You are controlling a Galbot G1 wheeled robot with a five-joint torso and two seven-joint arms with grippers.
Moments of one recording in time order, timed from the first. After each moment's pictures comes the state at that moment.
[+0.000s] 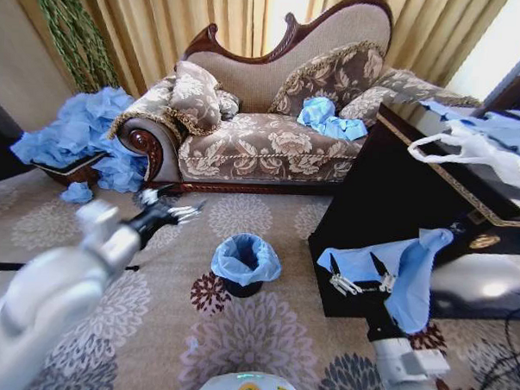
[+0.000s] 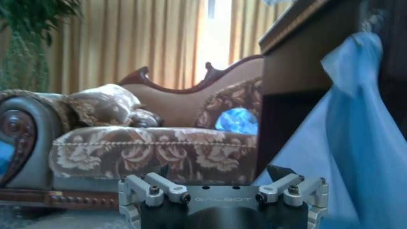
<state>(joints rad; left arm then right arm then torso) 1.72 -1.10 -0.91 -2.51 -0.67 0.32 -0.09 -1.89 1.30 0.55 2.35 0.13 0.24 0.15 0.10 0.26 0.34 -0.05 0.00</state>
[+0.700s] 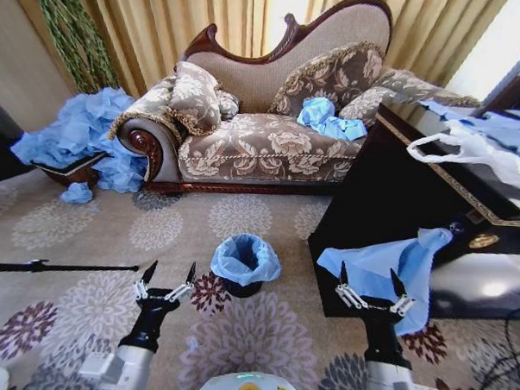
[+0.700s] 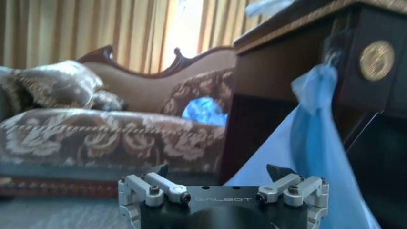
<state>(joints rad) 2.05 -1.55 -0.64 -2.50 -0.22 -0.04 0.06 -2.03 1.54 0.50 2.50 -0.12 0.13 0.16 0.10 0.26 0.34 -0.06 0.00</state>
